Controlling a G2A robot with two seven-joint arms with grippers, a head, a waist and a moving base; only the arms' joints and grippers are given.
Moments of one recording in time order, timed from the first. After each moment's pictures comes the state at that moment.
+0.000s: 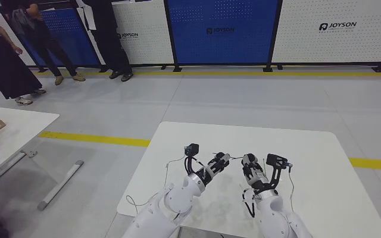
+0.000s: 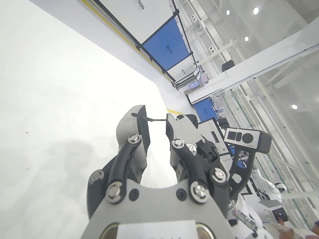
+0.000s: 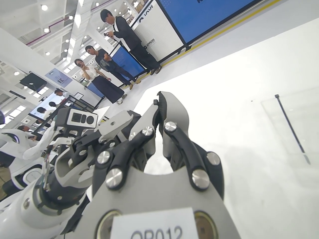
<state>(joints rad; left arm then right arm) 1.35 -1.27 -1.03 -1.61 0.16 -0.01 -0.12 -1.47 -1.42 1.13 -1.71 -0.76 0.11 0.10</state>
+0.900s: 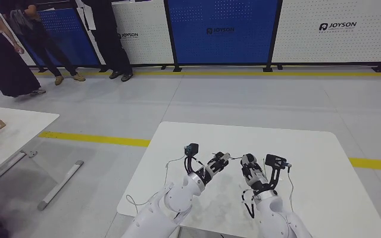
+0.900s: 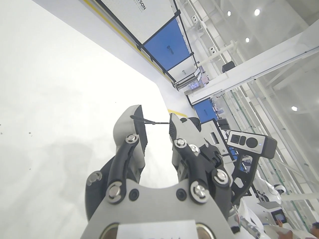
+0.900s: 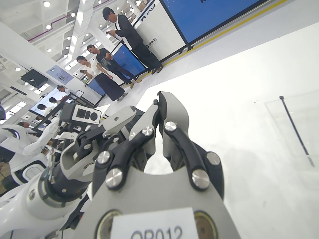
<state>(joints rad) 1.34 -1.27 -1.03 -1.60 0.16 -0.01 -0.12 -1.48 -1.42 1.13 -1.71 -0.79 0.11 0.11</state>
